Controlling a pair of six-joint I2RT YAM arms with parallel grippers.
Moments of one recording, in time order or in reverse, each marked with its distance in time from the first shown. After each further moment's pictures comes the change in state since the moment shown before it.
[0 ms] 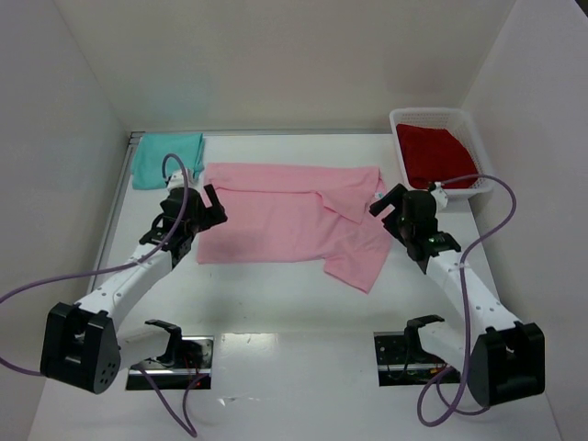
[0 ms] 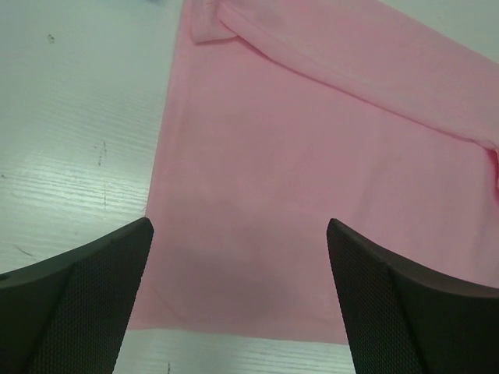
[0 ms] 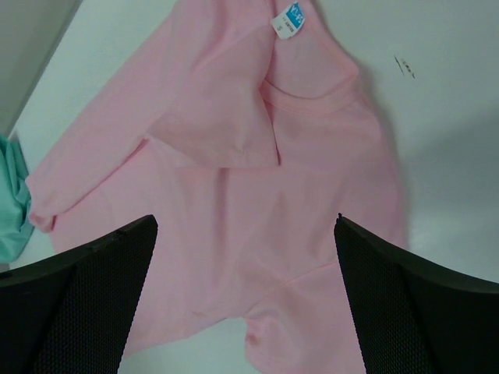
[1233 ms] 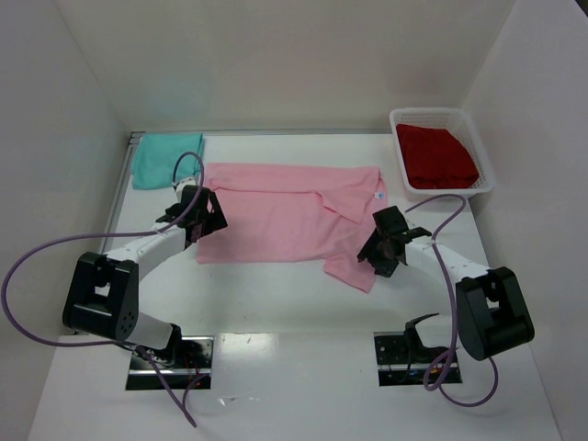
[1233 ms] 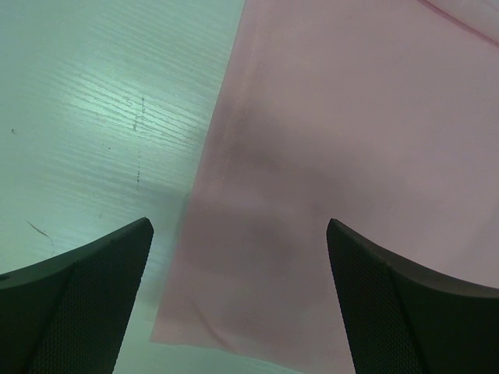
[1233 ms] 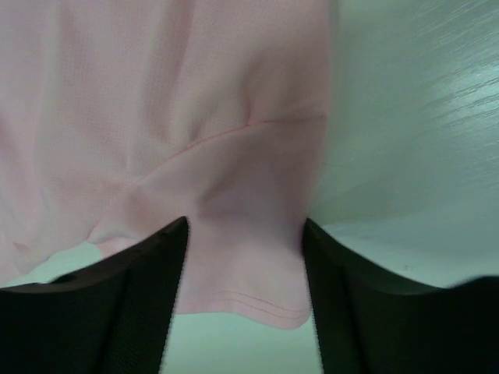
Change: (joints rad) left arm 0.038 0.290 0.068 -0.072 -0.074 -0.043; right arm 0.117 0.238 -0.066 -0.256 -0.107 0.050
